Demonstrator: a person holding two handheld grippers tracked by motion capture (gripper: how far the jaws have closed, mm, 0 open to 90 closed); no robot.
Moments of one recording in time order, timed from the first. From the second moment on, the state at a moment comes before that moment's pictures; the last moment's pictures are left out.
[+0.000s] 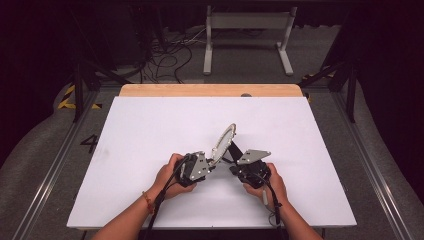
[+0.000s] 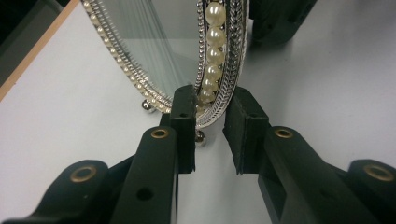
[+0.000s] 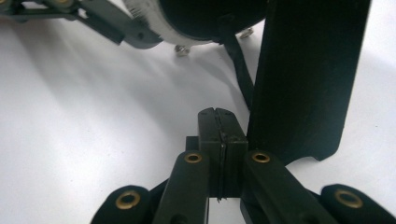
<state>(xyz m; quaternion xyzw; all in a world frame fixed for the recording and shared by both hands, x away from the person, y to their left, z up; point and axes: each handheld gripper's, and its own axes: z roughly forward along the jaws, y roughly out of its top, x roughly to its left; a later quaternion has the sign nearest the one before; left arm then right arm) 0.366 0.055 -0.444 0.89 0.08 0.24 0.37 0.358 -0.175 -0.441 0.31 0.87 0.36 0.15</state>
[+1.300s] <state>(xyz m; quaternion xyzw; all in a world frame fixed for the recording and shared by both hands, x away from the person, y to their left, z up) 0.359 0.048 -0.446 0.89 0.09 0.21 0.39 0.370 -0.194 -0.446 0.34 0.85 0.38 0.17</state>
